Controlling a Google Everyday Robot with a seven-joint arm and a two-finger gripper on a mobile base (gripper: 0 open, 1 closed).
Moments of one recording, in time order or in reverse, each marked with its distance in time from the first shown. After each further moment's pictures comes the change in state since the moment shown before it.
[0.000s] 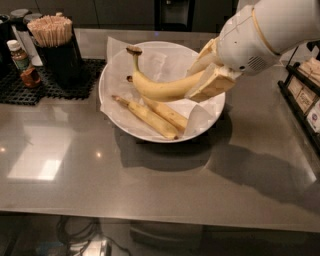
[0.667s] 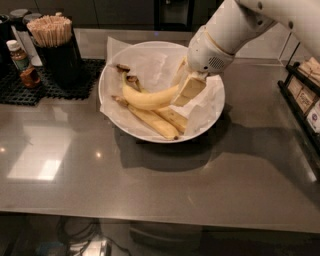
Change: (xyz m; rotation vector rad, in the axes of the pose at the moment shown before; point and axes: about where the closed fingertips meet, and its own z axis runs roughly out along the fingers) arm 0.033 -0.031 0.086 -0.221 0.098 0.065
